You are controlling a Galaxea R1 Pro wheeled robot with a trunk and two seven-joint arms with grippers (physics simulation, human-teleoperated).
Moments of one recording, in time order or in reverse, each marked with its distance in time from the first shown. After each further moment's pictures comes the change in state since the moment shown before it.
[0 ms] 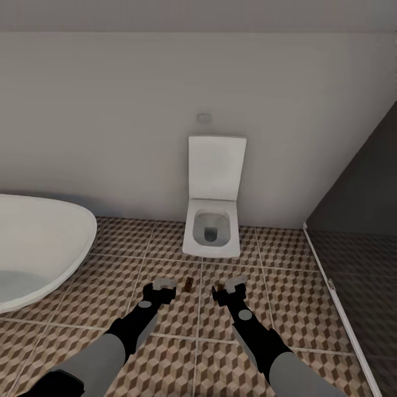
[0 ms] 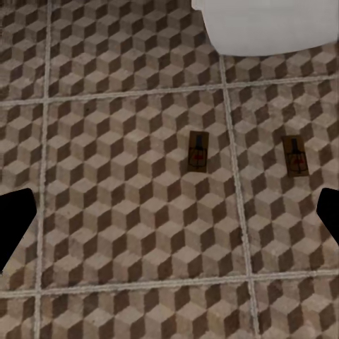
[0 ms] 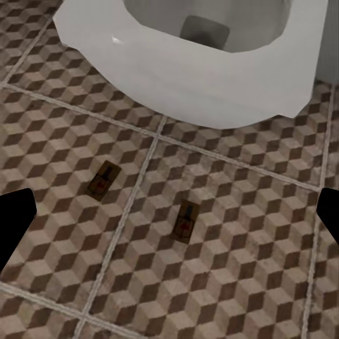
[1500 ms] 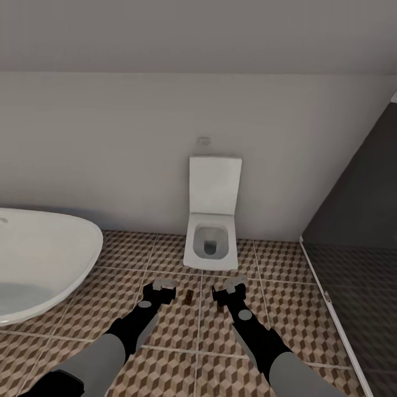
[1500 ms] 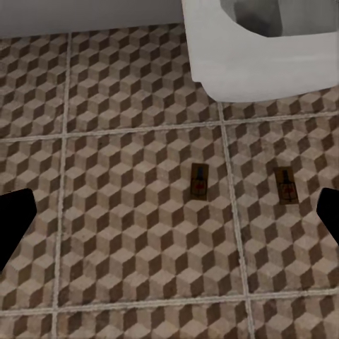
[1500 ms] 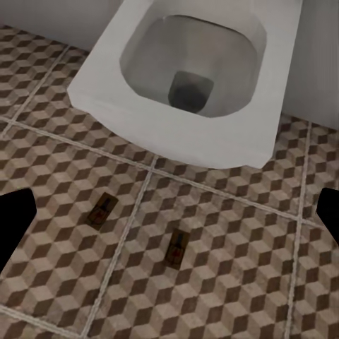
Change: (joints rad) left arm 0.000 0.000 0.000 0.000 0.000 0.001 0.000; right arm 0.000 0.000 0.000 0.000 -0.001 0.000 0.000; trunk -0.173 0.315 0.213
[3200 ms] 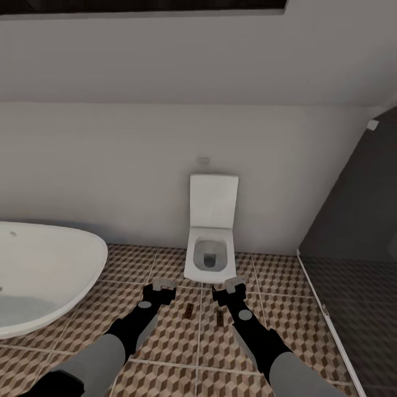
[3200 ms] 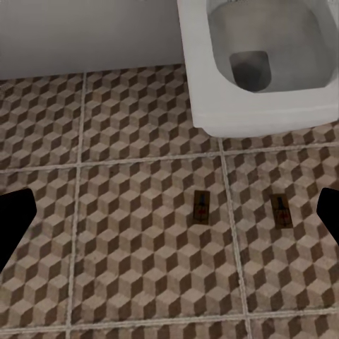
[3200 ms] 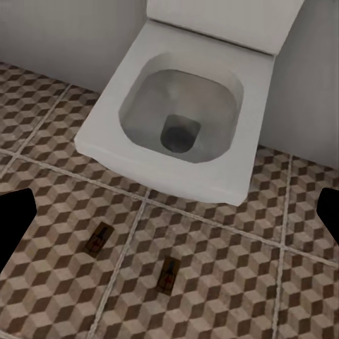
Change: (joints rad) left arm 0.000 0.000 0.000 0.005 0.000 0.000 0.000; right arm 0.000 0.000 -0.001 0.000 0.000 0.000 0.000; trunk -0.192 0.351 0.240
